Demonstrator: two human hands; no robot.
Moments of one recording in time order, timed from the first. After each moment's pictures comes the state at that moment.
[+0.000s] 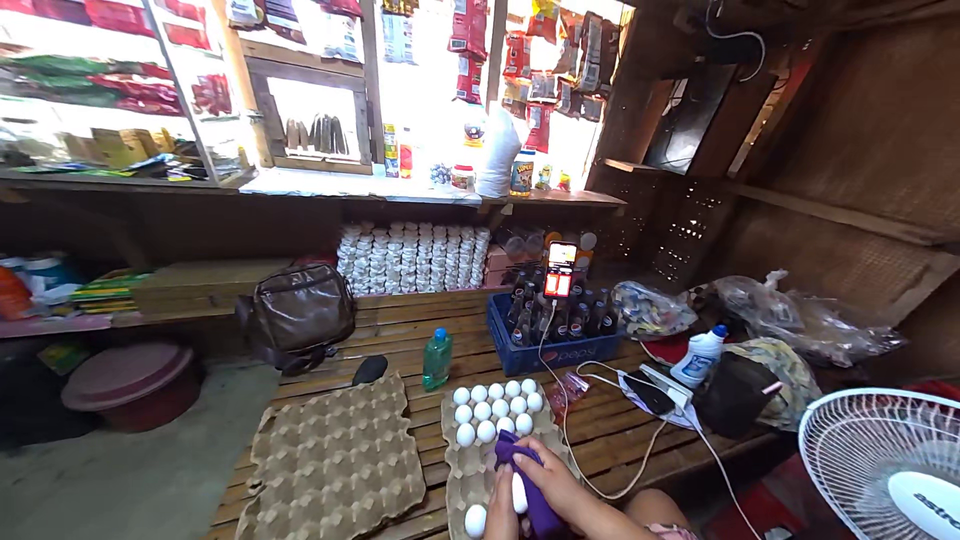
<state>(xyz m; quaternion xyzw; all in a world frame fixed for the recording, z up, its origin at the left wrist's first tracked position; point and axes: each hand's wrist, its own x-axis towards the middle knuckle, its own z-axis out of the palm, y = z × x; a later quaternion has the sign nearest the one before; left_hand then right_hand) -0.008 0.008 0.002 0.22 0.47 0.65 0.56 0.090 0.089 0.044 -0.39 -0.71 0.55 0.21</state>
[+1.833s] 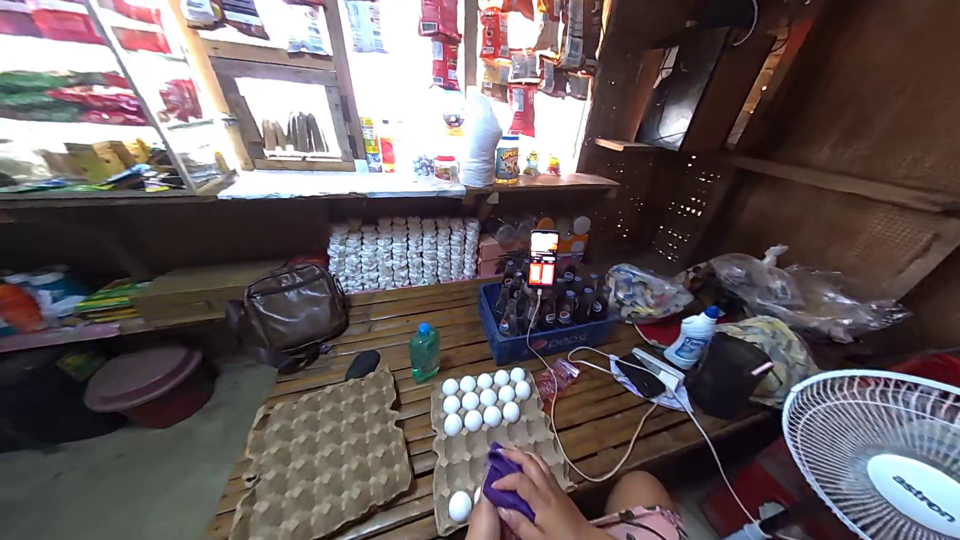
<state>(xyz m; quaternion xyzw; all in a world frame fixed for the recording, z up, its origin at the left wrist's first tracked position) 0.013 -0.011 0.032 0.13 0.43 0.63 0.64 0.137 0.054 0.039 -0.24 -0.89 0.29 0.26</state>
